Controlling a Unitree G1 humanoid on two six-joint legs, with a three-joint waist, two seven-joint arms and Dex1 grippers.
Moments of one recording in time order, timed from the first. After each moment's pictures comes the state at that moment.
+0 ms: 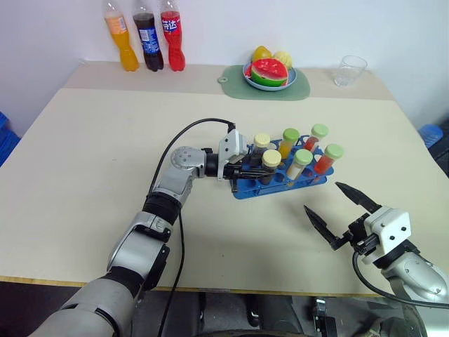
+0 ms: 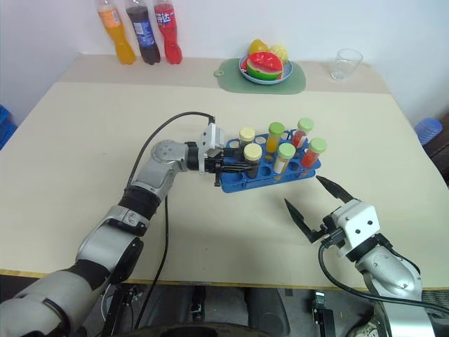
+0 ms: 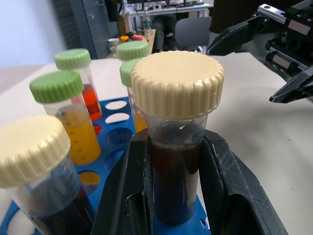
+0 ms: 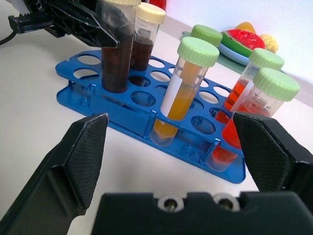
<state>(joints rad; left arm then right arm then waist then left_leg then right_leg) -0.87 0.14 -0.22 0.68 -0.21 -0.09 -1.25 0.37 -0.49 -0.27 -0.54 0.26 0.03 0.57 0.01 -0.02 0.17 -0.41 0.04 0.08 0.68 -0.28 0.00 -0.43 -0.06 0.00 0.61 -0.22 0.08</state>
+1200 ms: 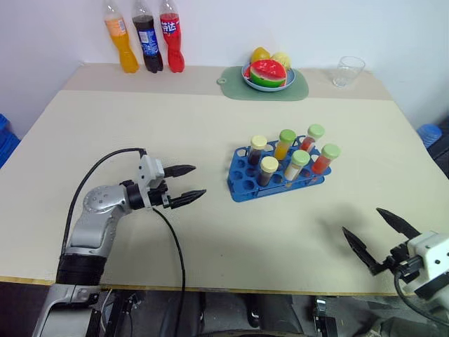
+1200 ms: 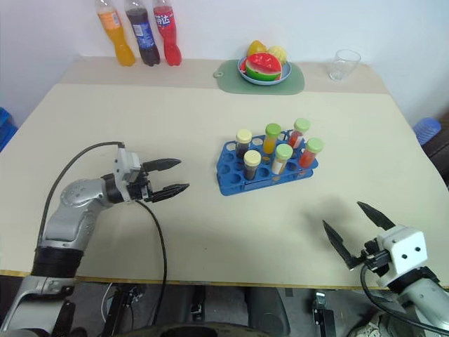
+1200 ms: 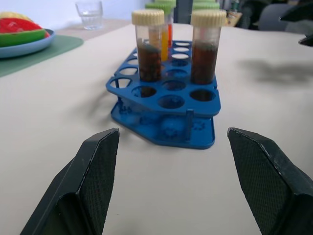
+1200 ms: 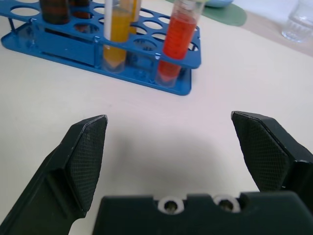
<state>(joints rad) -0.27 0.52 0.03 -0.01 -0.40 0.13 -1.10 0.58 -0.49 -0.52 -0.44 0.38 -0.01 0.67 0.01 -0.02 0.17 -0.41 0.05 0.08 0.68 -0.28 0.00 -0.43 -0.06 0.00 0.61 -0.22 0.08</state>
